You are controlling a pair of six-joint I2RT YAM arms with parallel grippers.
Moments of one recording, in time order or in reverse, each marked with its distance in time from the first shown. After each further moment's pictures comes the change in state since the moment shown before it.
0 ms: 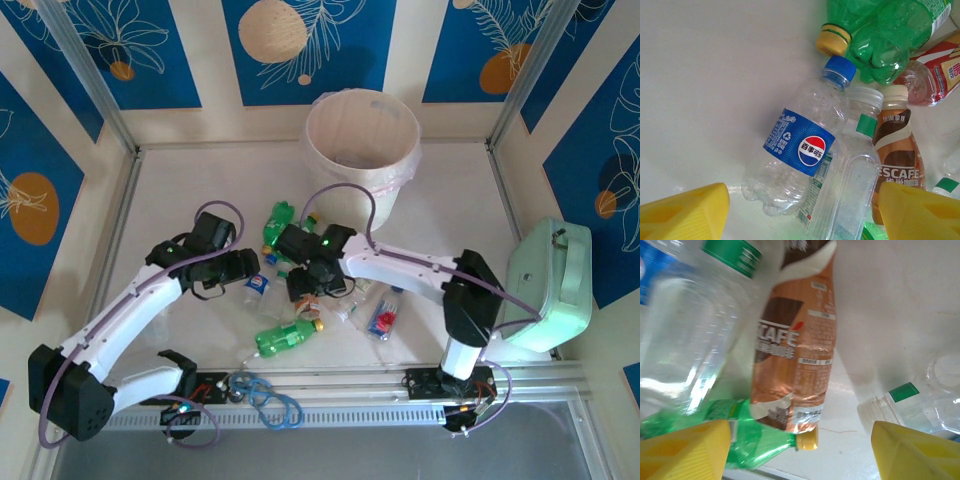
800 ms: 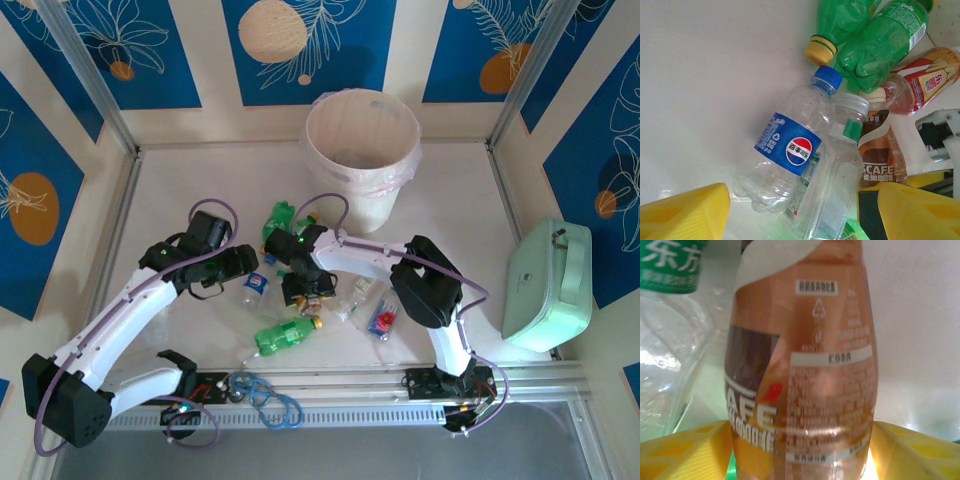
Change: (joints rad) left arm 0.006 -0.036 0.019 -0.007 -0.001 -0.040; right arm -0.053 0.244 0.090 0.011 -0.095 -0.023
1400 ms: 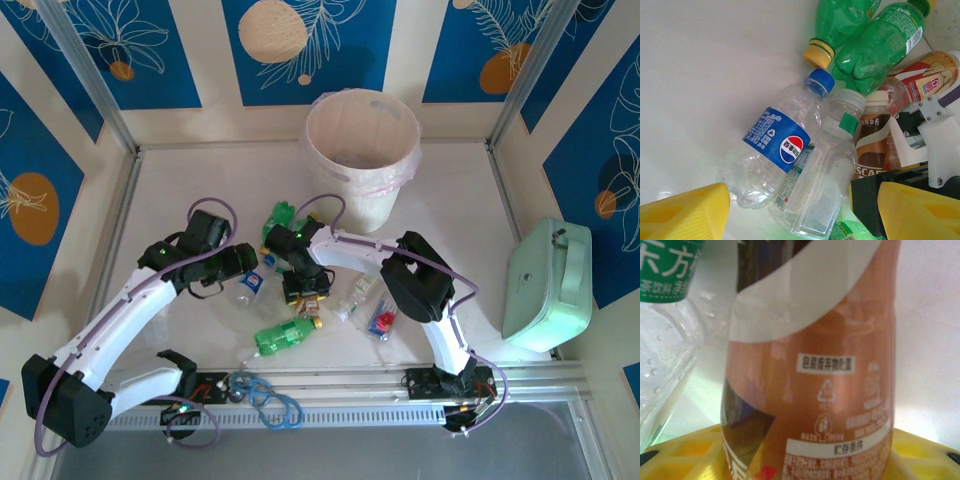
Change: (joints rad) left arm 0.008 0.000 0.009 0.000 0.000 0.000; right arm -0.023 0.058 0.037 0.008 -0.060 -0.025
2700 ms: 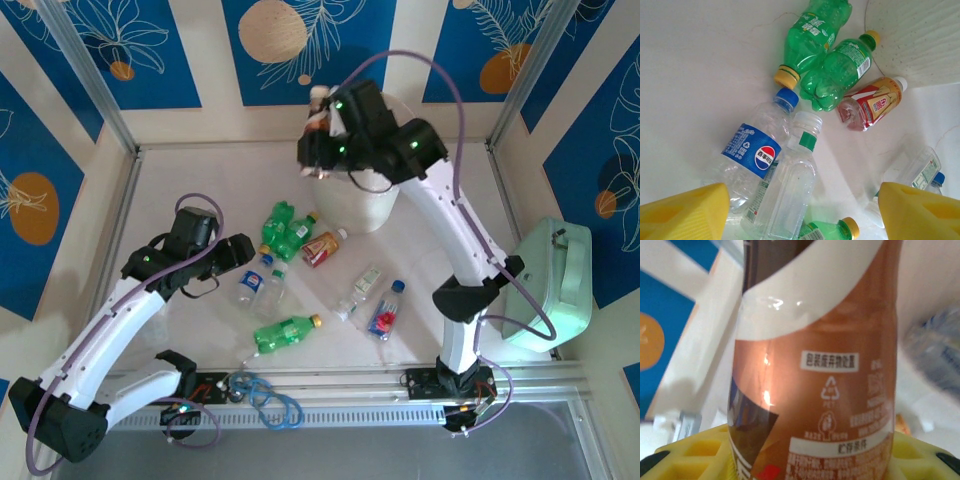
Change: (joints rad) left arm 0.011 -0.084 0.040 0.016 0.022 -0.031; right arm -0.283 -0.187 0.938 -0.225 0.095 -0.192
